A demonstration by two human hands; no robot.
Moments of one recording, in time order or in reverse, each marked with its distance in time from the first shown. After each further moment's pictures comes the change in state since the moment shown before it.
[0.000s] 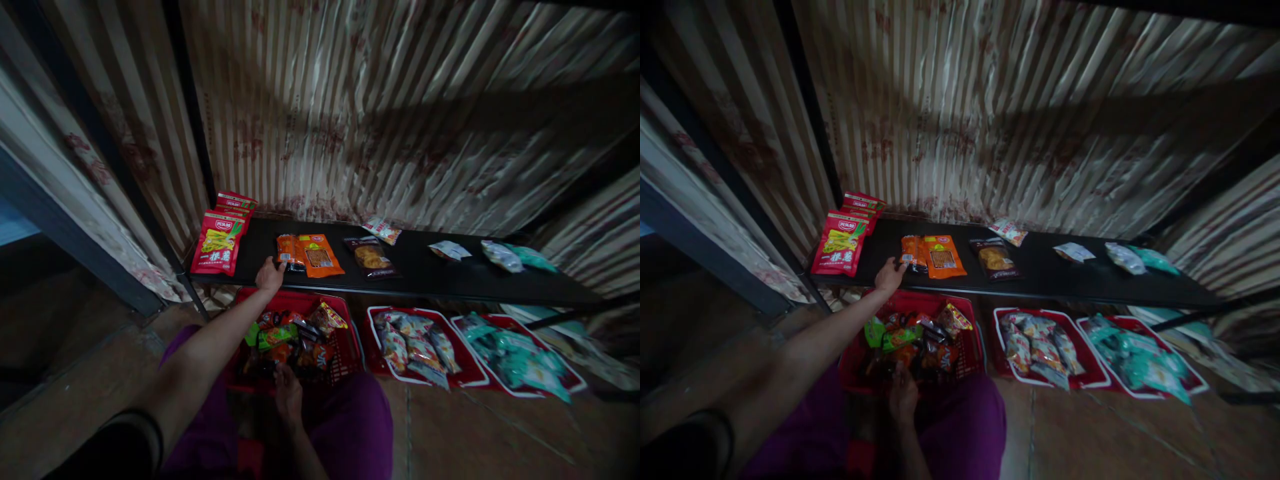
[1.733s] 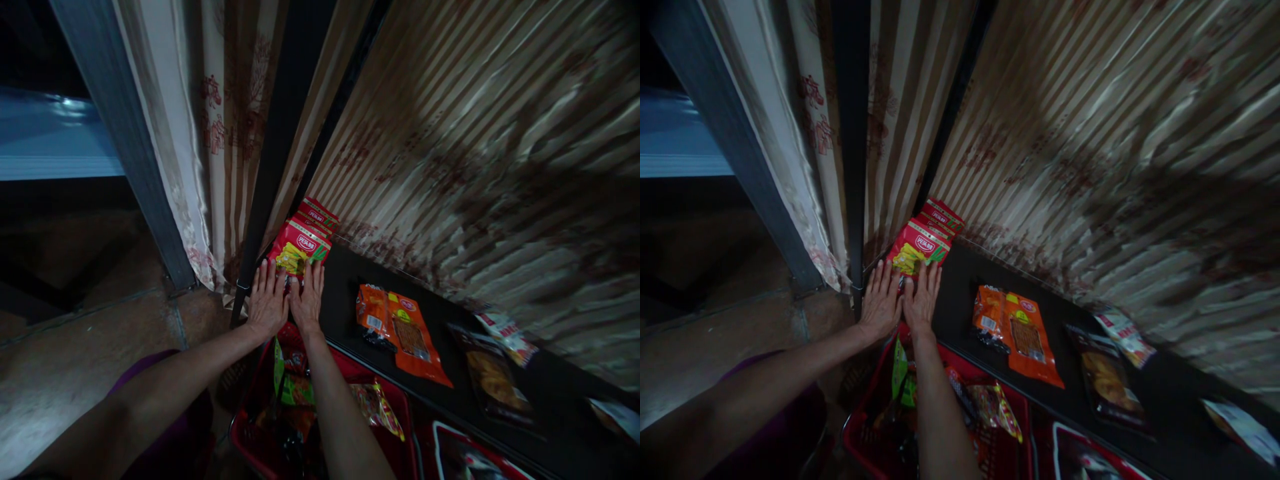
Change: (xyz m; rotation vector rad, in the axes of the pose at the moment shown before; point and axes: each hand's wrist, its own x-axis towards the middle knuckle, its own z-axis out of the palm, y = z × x) left_hand 0.048 -0.157 -0.098 0.302 0.433 0.418; right_hand 0.214 -0.217 0.186 -0.436 -0.198 -0.765
